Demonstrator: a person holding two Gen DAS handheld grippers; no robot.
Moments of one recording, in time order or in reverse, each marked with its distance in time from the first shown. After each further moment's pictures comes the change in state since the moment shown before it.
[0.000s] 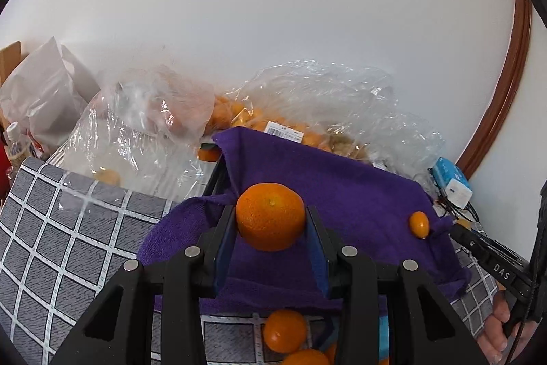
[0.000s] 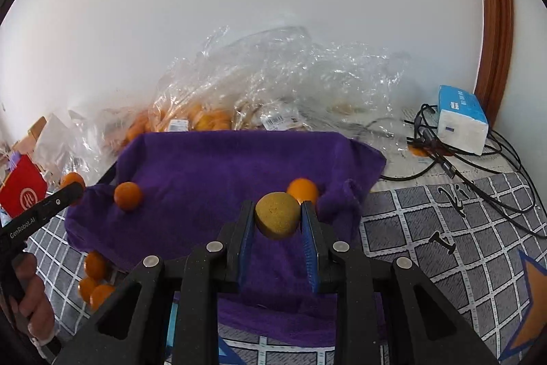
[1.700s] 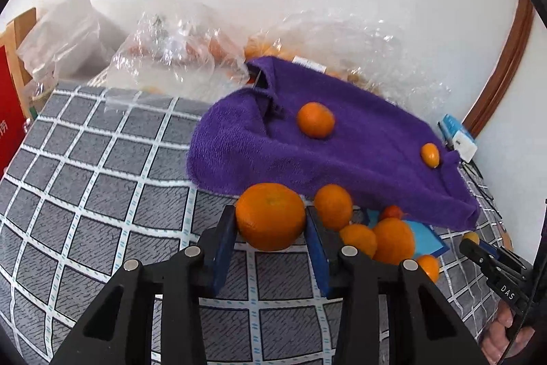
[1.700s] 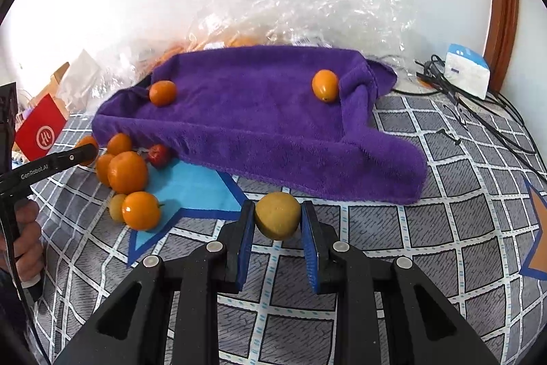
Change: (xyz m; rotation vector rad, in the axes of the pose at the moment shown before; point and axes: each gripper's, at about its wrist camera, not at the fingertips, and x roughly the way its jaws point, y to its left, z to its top) left arm -0.034 0.037 -0.064 0.006 0.144 0.013; right arm -0.038 0.014 -0.093 -0.093 0.131 0.062
